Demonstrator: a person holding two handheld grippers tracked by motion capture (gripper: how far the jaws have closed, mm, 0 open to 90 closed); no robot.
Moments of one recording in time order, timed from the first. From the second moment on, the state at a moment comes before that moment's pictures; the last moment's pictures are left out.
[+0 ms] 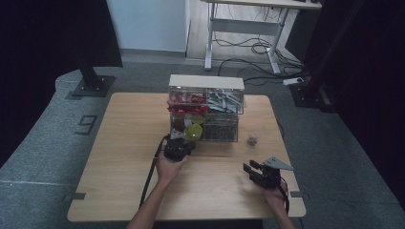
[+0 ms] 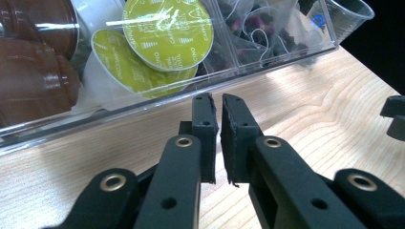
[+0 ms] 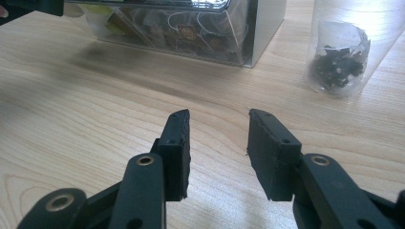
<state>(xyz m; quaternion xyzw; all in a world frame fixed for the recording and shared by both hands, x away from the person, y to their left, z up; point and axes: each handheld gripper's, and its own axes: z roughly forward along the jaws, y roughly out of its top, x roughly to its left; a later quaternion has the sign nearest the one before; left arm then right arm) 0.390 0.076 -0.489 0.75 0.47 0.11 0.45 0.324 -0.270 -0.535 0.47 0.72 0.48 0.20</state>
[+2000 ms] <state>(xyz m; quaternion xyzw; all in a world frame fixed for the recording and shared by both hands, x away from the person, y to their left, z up) 0.305 0.170 -0.534 0.76 0.47 0.15 0.42 0.300 -0.293 -0.553 0.48 0.74 0.43 0.19</state>
